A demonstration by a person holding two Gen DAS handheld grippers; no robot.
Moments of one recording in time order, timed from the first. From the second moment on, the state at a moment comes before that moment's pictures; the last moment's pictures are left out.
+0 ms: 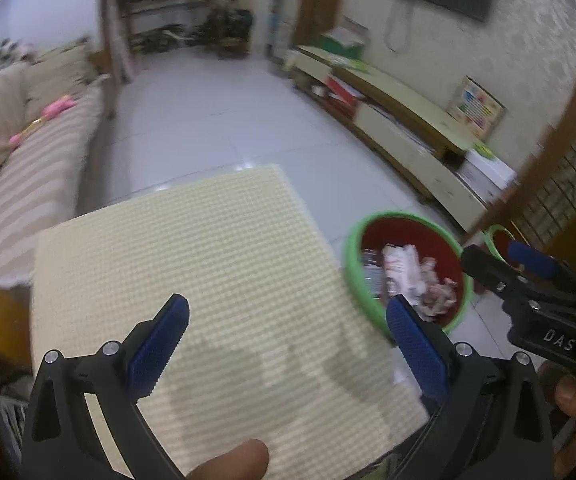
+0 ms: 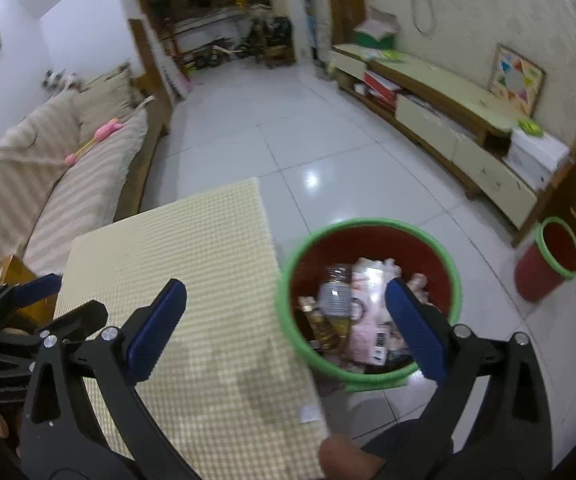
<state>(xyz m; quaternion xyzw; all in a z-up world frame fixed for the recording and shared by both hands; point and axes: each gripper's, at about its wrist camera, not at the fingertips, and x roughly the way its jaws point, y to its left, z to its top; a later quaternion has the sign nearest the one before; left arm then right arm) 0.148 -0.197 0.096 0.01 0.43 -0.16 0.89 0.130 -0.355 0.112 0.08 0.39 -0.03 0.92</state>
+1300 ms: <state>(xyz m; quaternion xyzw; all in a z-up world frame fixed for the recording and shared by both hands) 0.017 -0.020 0.011 -0.05 0.34 0.01 0.94 0.032 -0.181 0.055 -0.03 0.31 0.08 0.95</state>
